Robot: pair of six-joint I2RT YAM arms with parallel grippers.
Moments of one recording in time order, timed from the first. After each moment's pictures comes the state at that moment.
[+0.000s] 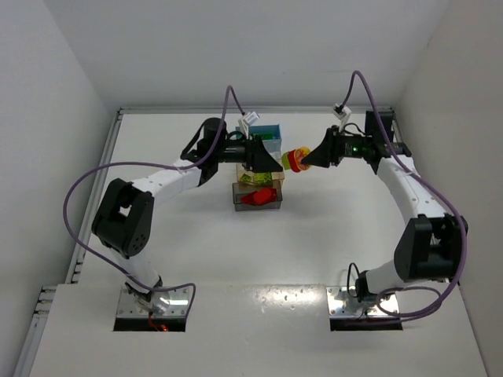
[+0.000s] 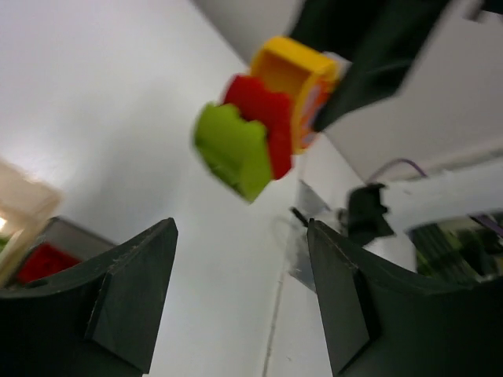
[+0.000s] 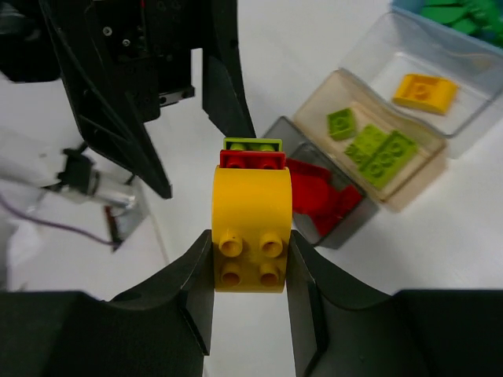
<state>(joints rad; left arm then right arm) -0.49 1.73 1.23 0.22 0.82 -0.57 0.01 1.47 1.18 -0.40 -1.03 -0.05</state>
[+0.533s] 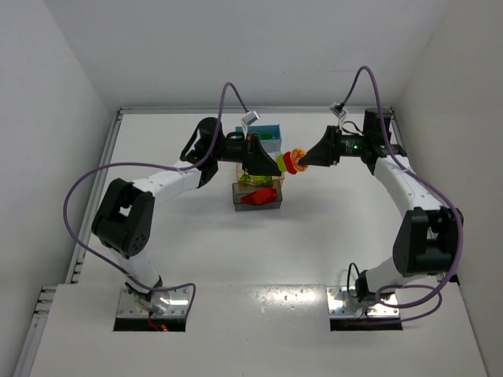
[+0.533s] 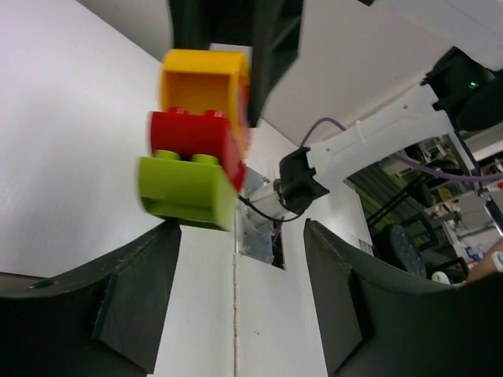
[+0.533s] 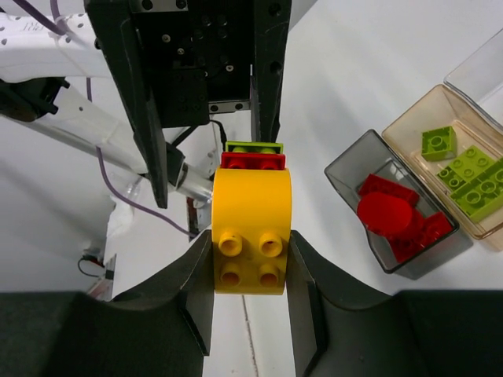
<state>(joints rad) -0.49 1.73 1.18 0.59 1.13 -0.79 0.01 1.53 1.14 -0.16 -1.35 0.20</state>
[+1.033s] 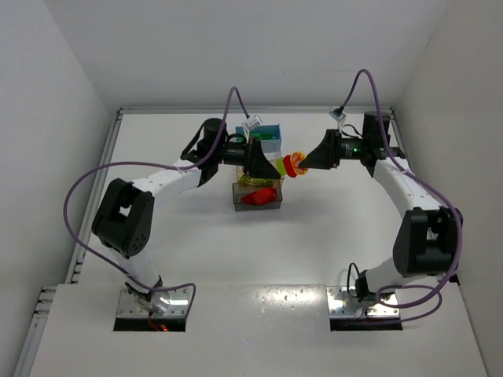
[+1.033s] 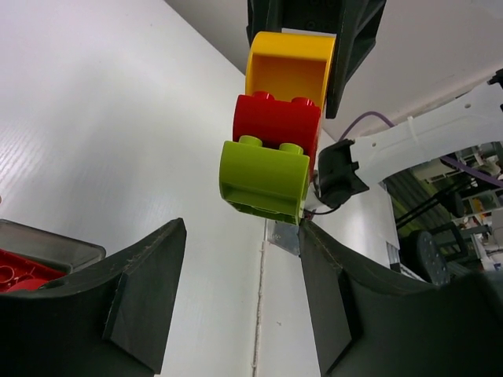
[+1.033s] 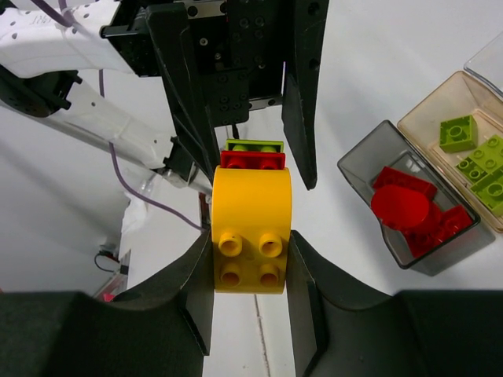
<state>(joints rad) -0.49 1.73 1.20 0.32 1.04 -0.58 0.01 1.52 1.10 -0.15 -1.38 0.22</state>
